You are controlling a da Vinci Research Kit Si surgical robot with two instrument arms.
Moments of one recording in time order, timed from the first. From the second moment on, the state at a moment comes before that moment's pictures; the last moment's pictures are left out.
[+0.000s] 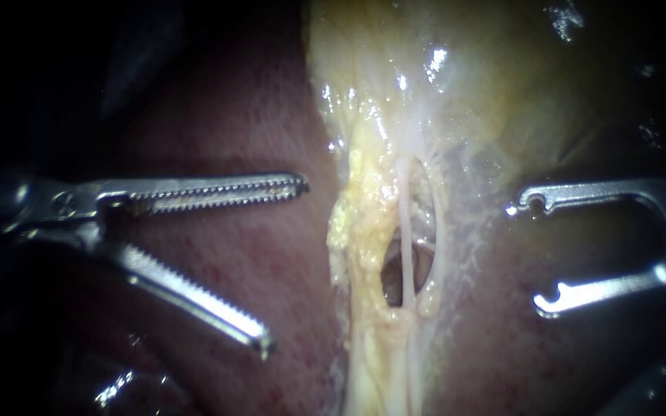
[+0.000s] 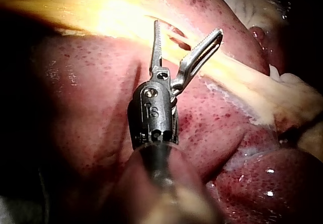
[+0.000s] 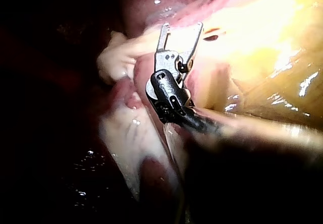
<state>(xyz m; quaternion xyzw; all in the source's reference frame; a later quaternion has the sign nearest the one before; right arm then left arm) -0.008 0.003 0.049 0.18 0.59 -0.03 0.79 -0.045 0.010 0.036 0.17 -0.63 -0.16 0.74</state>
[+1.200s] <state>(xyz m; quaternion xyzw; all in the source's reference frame) -0.008 0.002 0.049 0.18 0.59 -0.03 0.79 -0.048 0.010 0.045 0.22 -0.54 -0.26 0.77</state>
